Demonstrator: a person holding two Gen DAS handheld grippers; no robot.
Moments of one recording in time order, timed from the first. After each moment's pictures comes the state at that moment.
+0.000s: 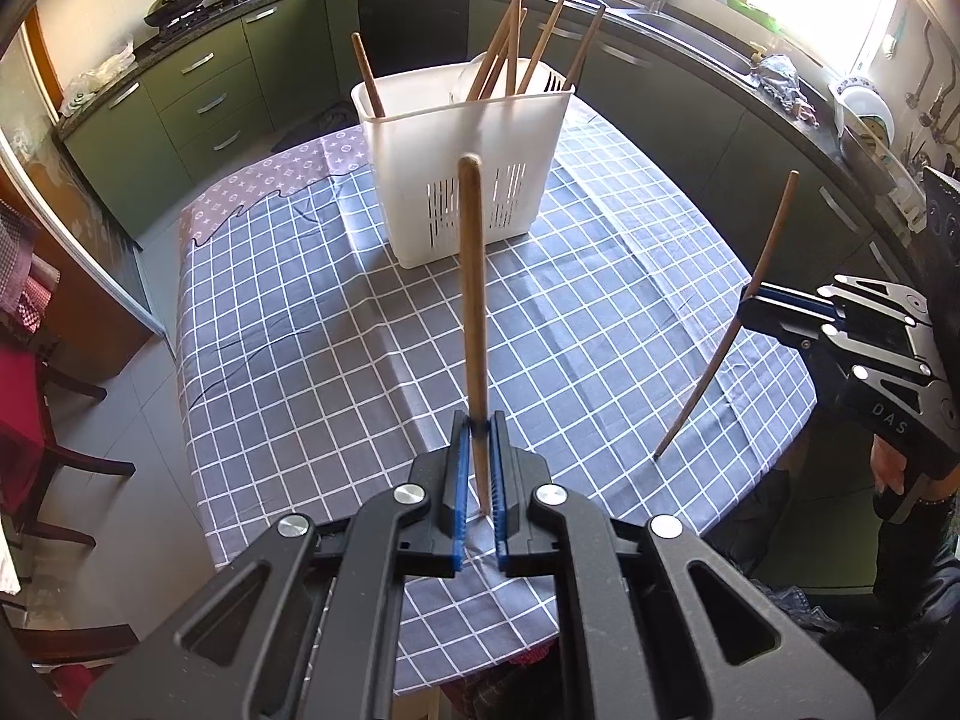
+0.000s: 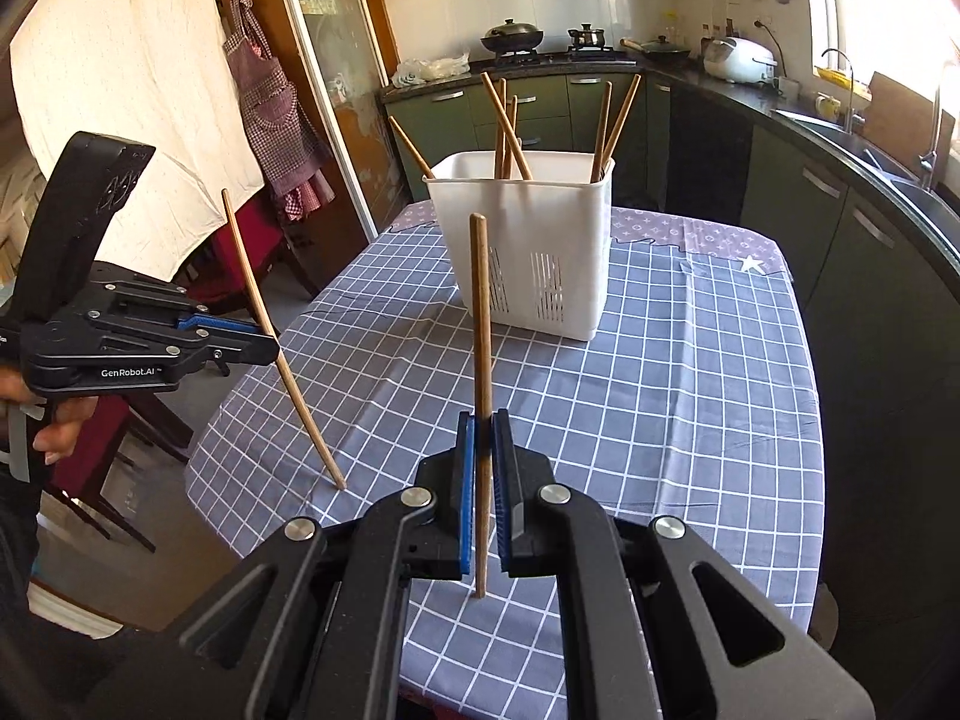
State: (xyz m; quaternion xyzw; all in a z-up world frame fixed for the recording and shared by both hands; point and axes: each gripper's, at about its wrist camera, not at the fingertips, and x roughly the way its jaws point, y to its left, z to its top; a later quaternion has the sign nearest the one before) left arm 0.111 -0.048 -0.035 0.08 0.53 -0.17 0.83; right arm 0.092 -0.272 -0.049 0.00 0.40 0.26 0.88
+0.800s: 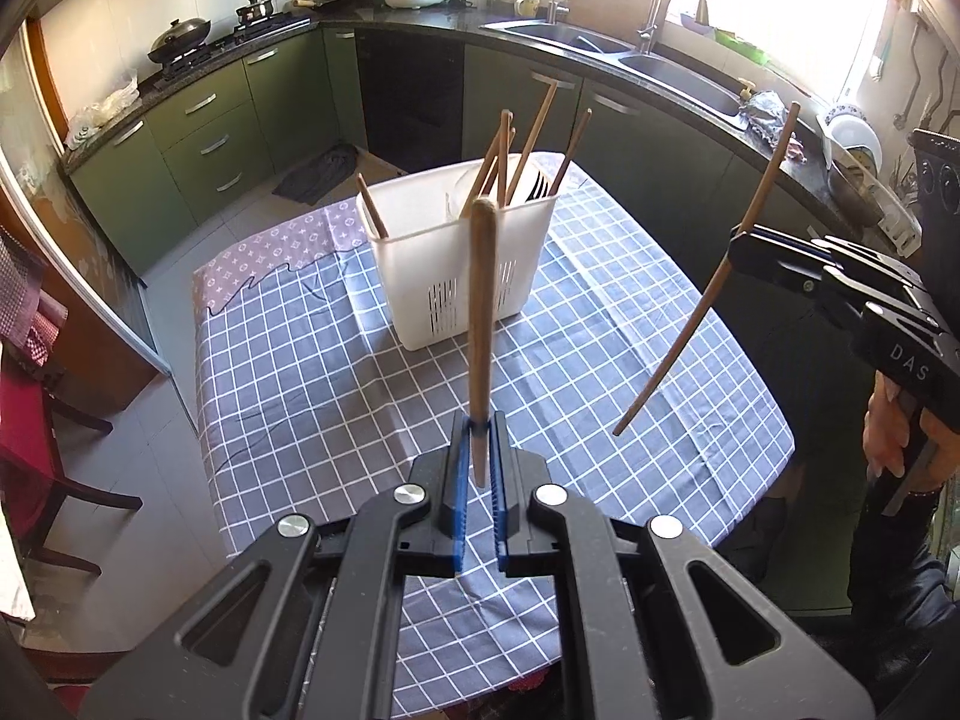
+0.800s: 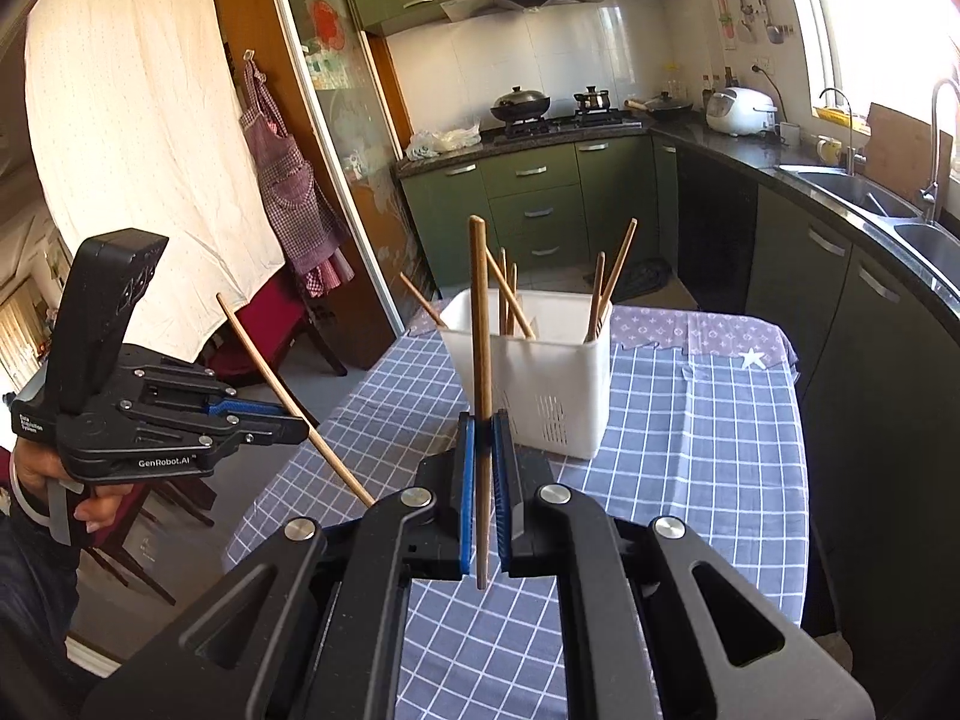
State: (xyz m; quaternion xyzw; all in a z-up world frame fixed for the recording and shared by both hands) left arm 0.133 -0.056 0.025 0.08 0.48 -0.17 0.85; right arm 0.123 -0.284 0.023 0.05 0.32 0.28 0.90
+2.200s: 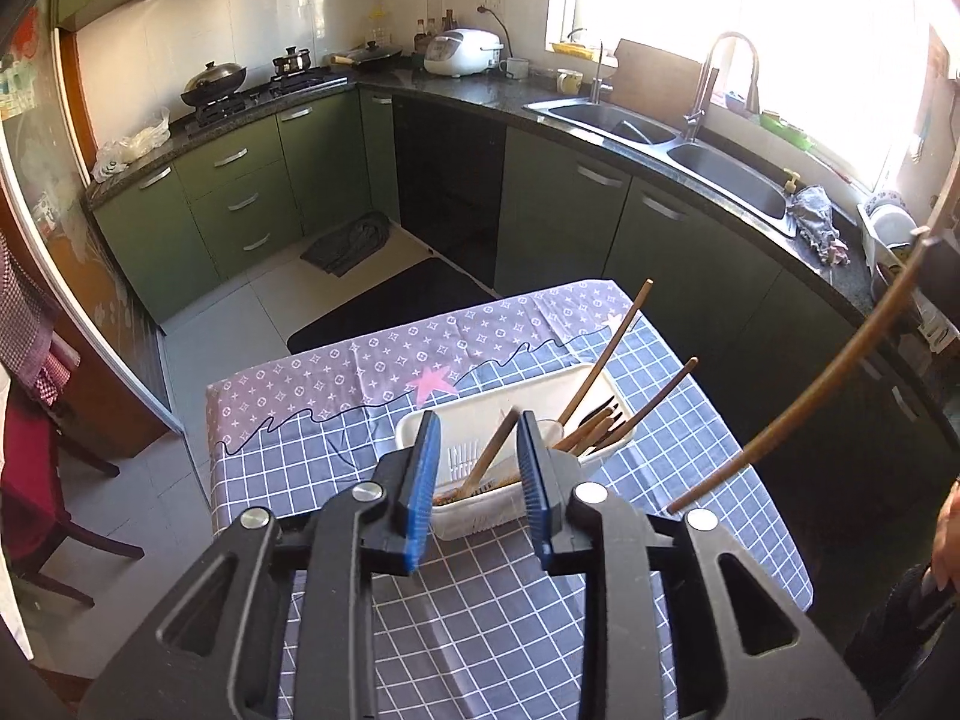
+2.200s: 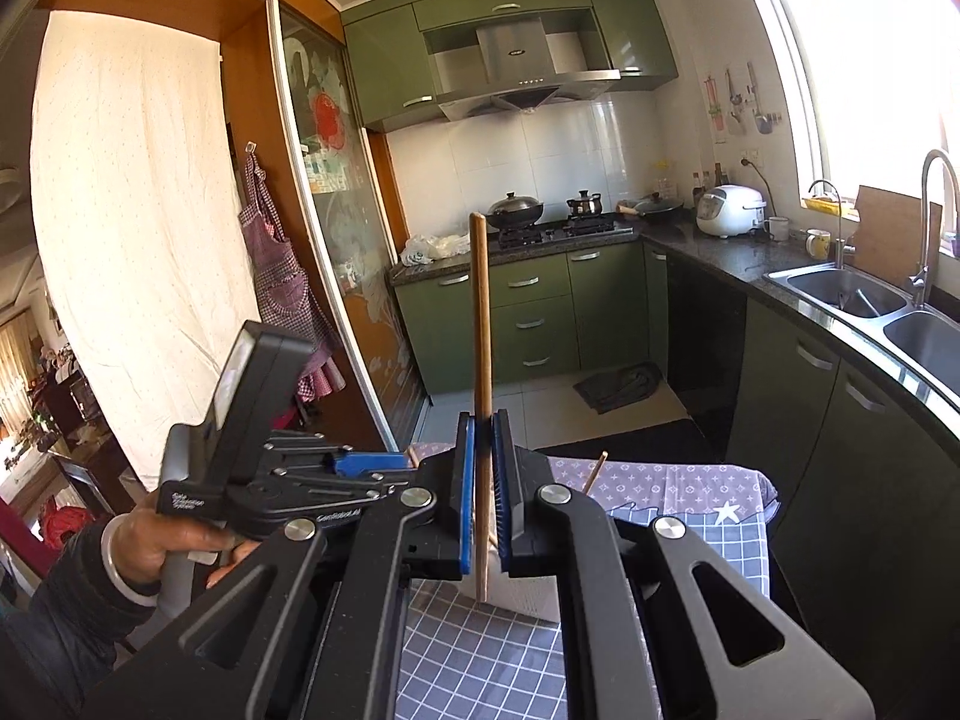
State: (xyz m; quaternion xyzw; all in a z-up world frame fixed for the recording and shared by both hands) left arm 0.249 -0.068 0.060 0.05 0.41 -0.14 0.90; right arm 0.172 -0.289 0.125 0.07 0.21 0.26 0.94
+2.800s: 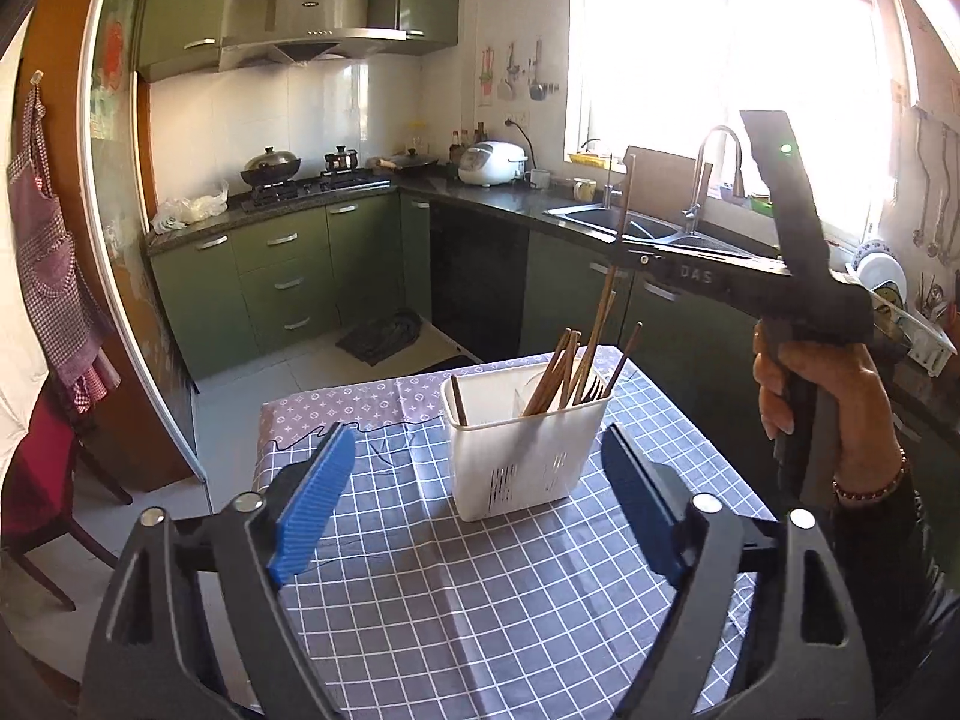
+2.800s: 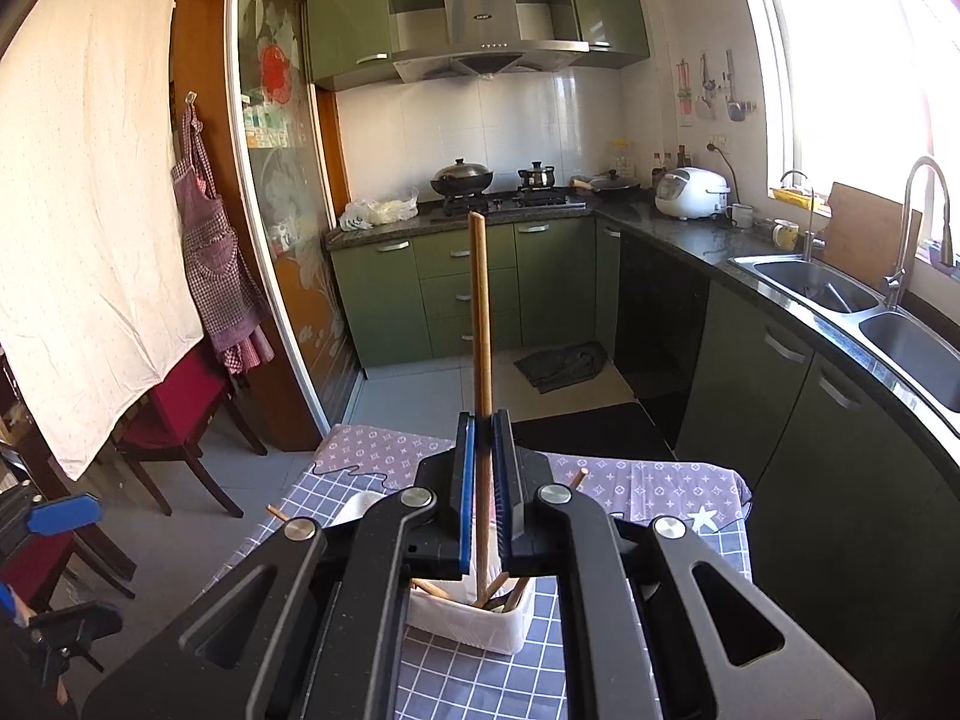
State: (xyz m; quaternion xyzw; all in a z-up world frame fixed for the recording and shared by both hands) left arm 0.106 -0.030 0.052 0.03 0.27 -0.11 0.96; right arm 0.257 -0.240 0.061 0.02 0.26 0.20 0.94
